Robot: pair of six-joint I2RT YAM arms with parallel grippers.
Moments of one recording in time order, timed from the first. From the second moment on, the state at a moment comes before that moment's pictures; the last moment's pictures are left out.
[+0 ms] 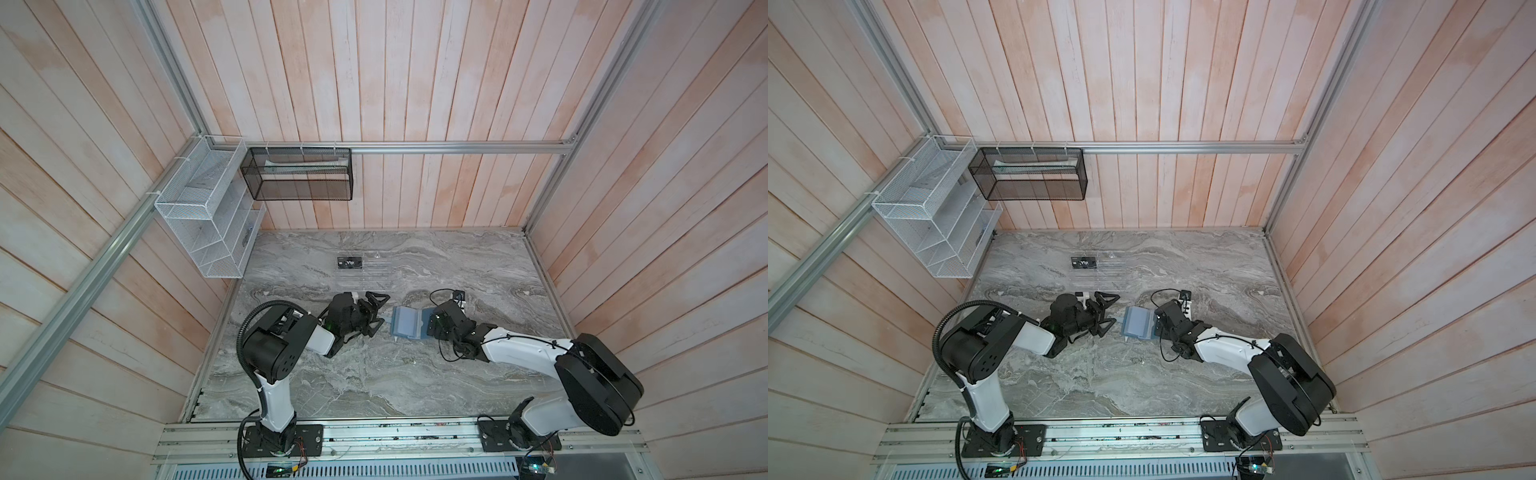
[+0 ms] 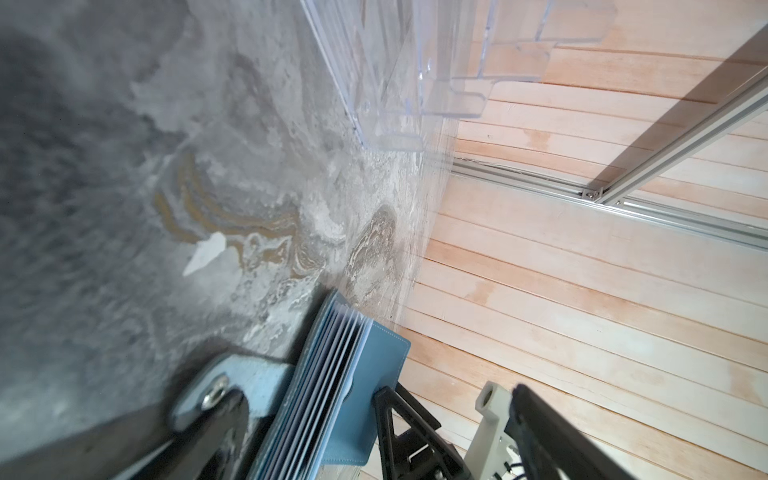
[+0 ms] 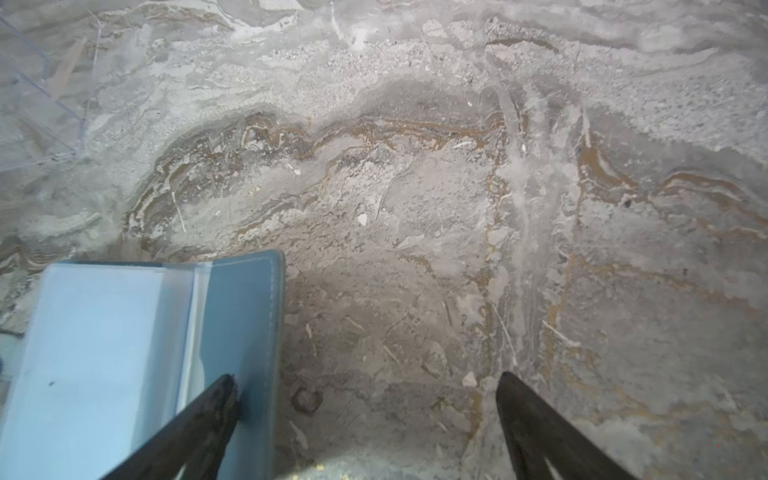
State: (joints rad) left arm -0.48 1.87 0.60 0.88 0.45 -1.53; right arm 0.69 1.46 0.64 -0.13 0.42 0.70
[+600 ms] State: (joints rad) left arm -0.50 1.87 0.66 0.82 0.51 -1.54; right arm 0.67 1.60 0.81 -0.16 0.35 0.57
